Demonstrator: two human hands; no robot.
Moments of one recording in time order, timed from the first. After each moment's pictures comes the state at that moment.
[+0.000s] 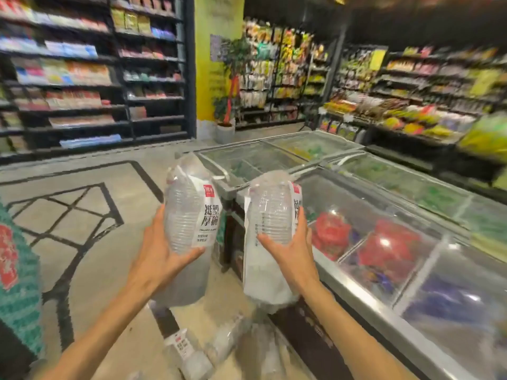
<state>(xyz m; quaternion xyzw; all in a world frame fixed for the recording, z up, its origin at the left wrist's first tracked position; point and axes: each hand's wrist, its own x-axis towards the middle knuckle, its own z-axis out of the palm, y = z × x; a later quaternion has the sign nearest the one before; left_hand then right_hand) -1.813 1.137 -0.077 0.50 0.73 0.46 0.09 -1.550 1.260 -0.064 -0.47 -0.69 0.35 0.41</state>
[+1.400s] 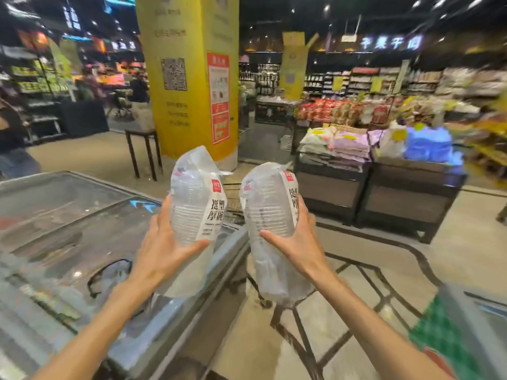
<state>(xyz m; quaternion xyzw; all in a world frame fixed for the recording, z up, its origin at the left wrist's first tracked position) -0.531 0.773 0.019 0.90 -0.08 0.19 0.39 -0.544 0.474 0.021 -0.85 -0.02 -0.17 0.49</state>
